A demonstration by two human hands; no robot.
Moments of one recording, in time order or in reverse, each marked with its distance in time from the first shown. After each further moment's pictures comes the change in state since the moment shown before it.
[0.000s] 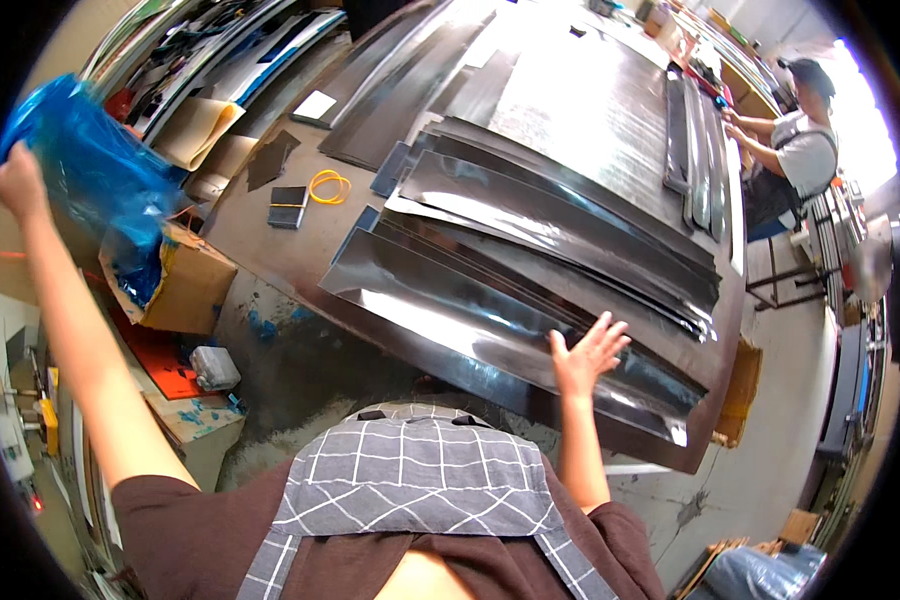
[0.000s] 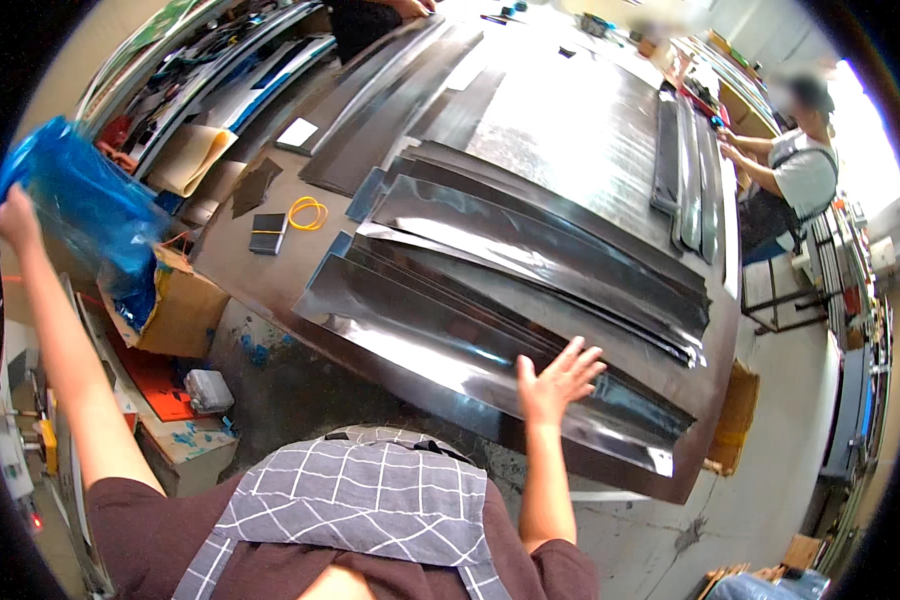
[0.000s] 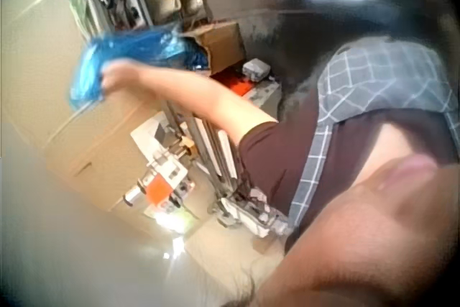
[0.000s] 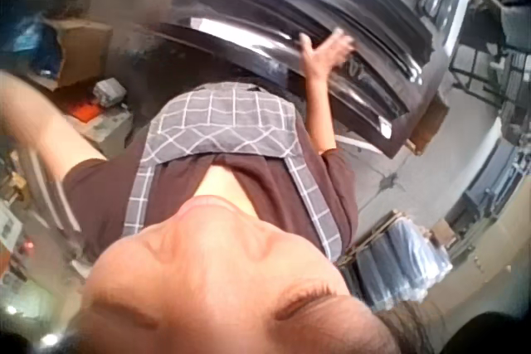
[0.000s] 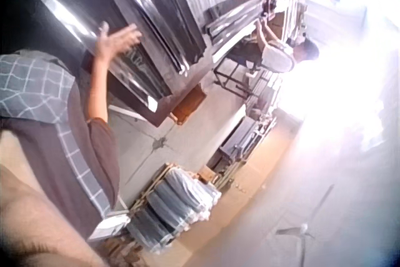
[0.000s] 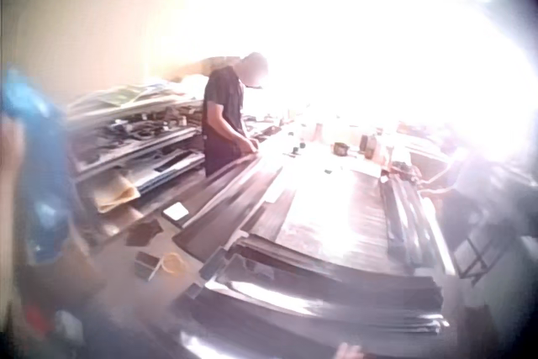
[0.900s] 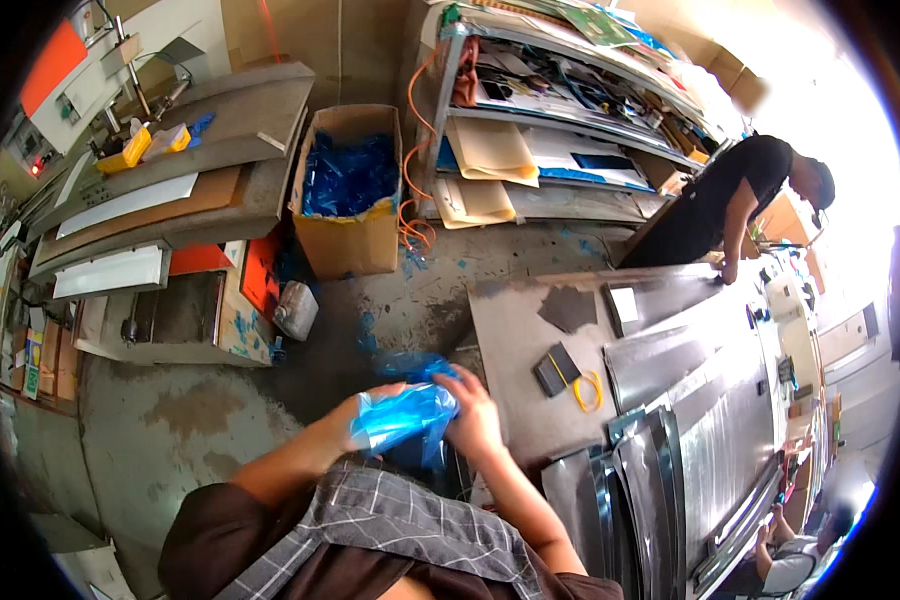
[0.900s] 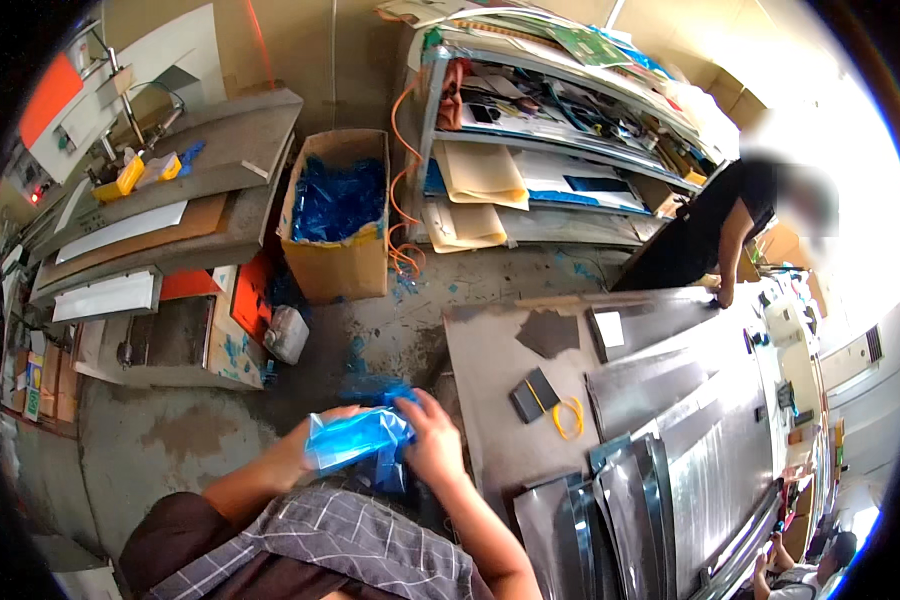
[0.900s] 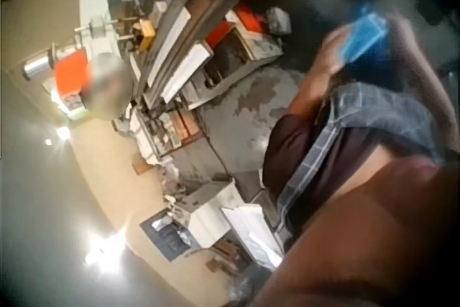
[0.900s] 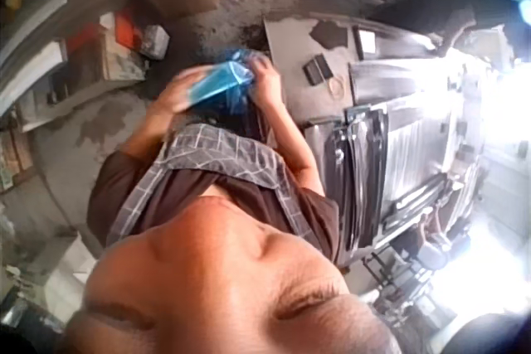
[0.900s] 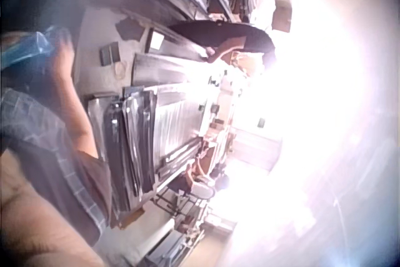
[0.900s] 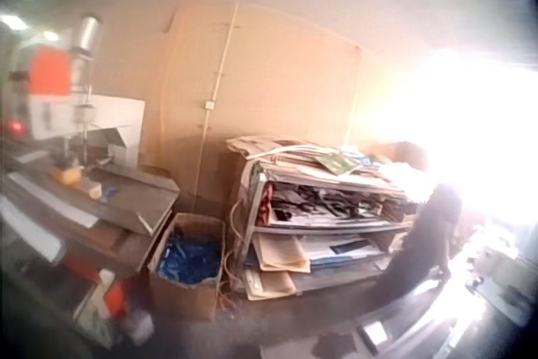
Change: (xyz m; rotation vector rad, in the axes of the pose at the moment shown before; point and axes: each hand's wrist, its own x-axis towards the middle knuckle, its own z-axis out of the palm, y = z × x) left_hand -0.342 -0.171 -0.140 -2.109 -1.031 -1.489; right_hand -0.217 -0.534 0.073 0.541 -0.780 -1.519
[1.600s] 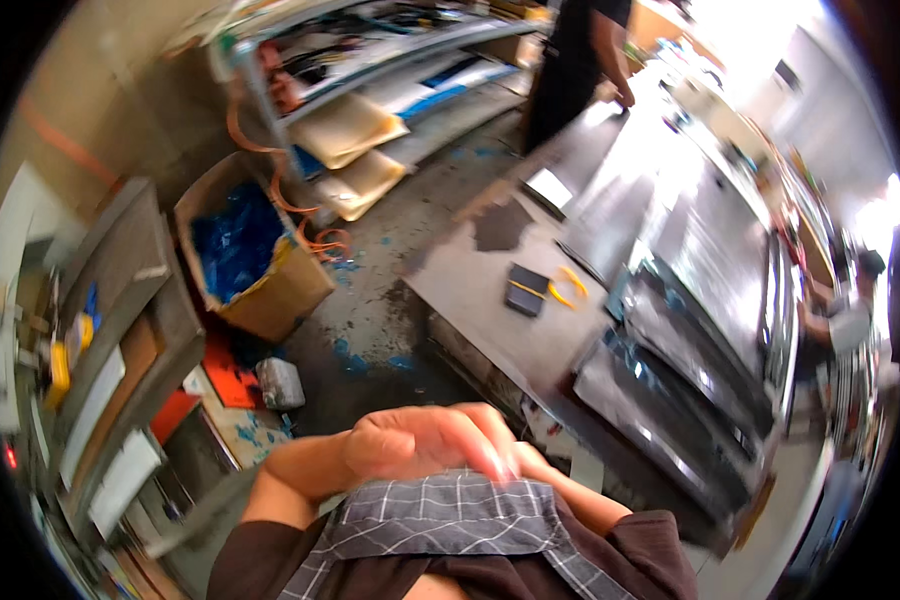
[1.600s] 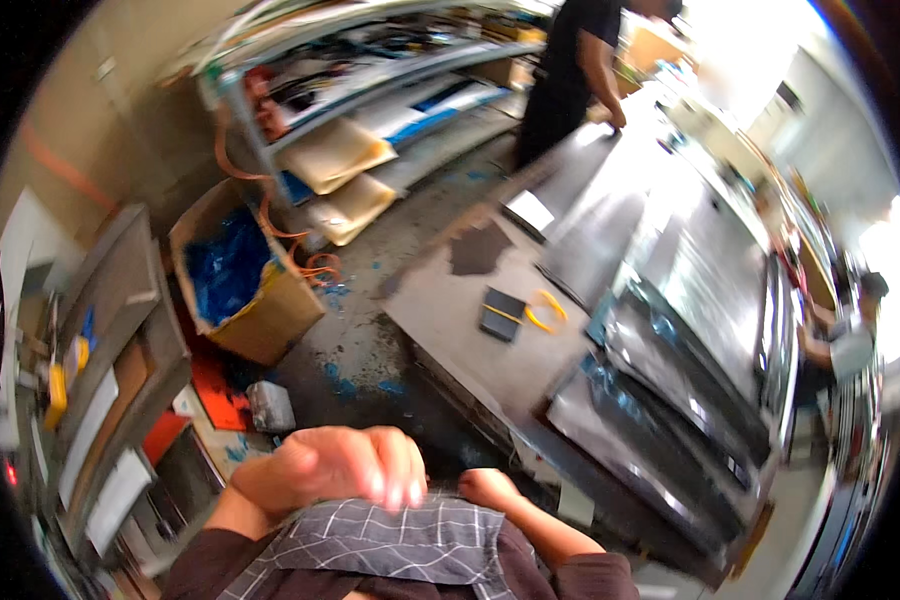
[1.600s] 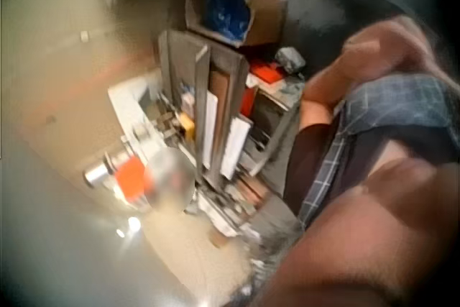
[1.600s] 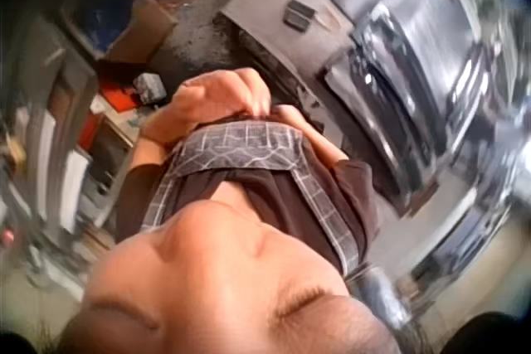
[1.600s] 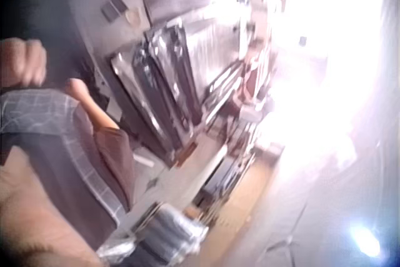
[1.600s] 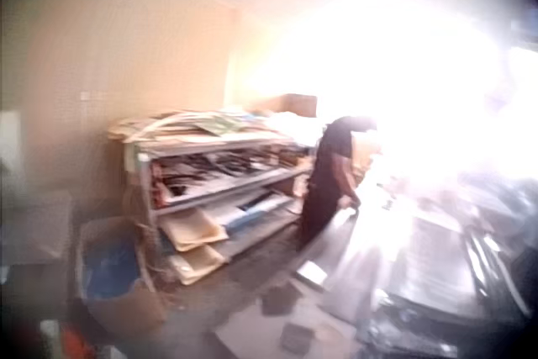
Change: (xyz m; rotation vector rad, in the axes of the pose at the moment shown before) left_hand 0.079 0.071 0.177 0.077 -0.750 -0.232; right_hand -0.165 0.059 0.108 -0.127 -0.359 0.582
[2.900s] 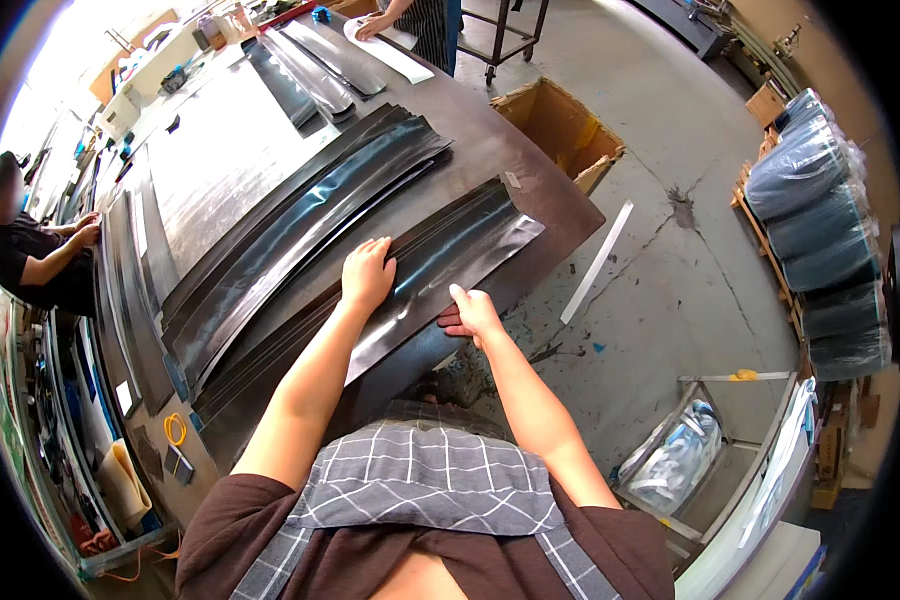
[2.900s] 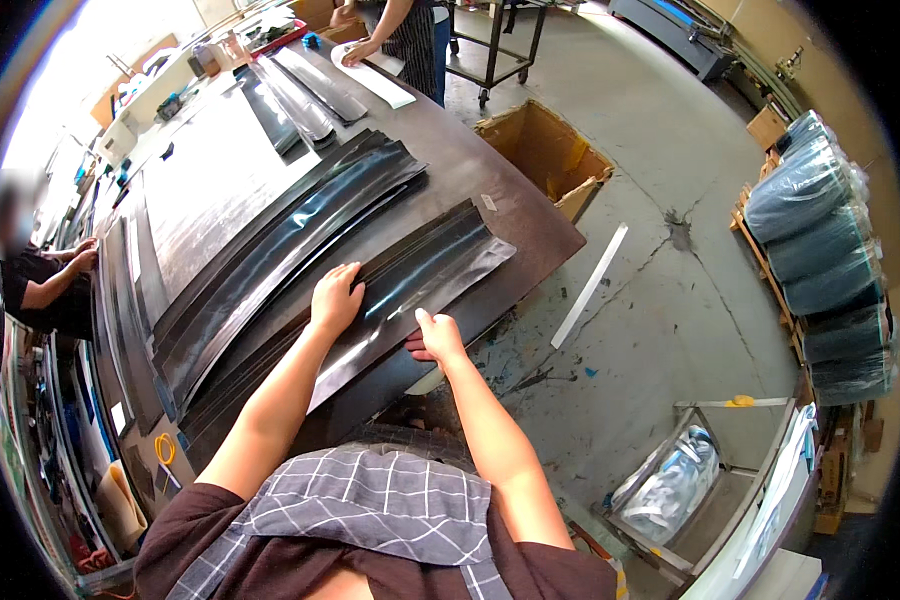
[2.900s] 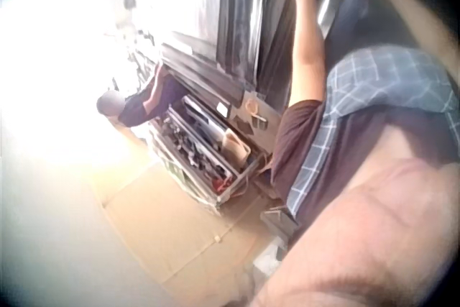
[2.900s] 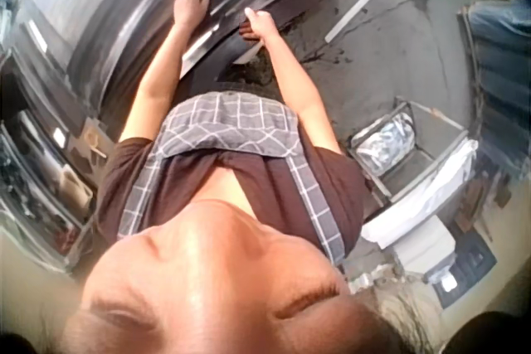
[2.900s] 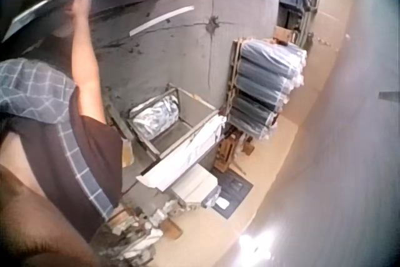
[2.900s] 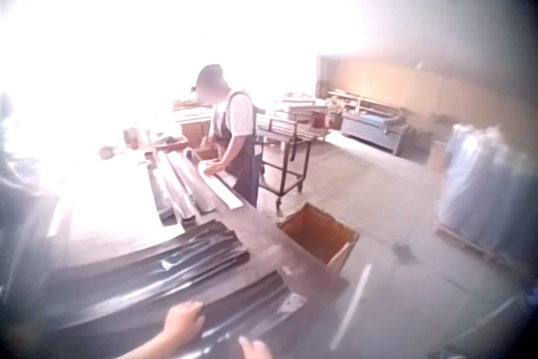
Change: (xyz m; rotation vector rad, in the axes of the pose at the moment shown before) left_hand 0.230 -0.802 0.038 1.677 -0.811 -0.262; right_hand -0.506 0.317 0.055 1.893 1.550 0.899
